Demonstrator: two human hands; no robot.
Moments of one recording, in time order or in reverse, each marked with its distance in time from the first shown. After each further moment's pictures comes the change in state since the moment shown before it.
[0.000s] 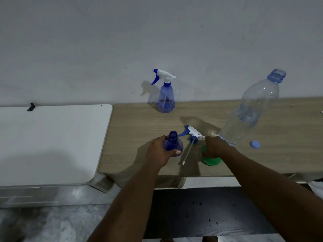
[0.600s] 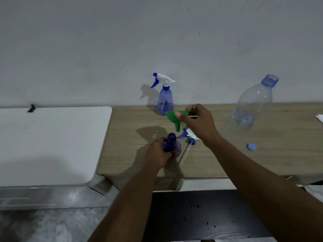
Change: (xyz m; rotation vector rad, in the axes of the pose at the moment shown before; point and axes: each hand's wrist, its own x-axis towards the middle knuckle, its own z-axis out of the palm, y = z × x) left_hand 0.003 0.000 0.003 0.007 0.002 -0.062; right_hand -0.045 -0.064 -0.071 1.336 0.489 -0.367
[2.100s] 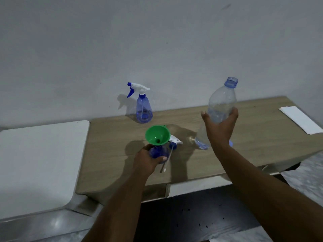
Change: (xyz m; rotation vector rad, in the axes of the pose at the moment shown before) left_hand 0.009 0.002 0.021 0.000 0.005 0.117; right_hand -0.008 0.038 -0.099 -0.142 0.728 -0.011
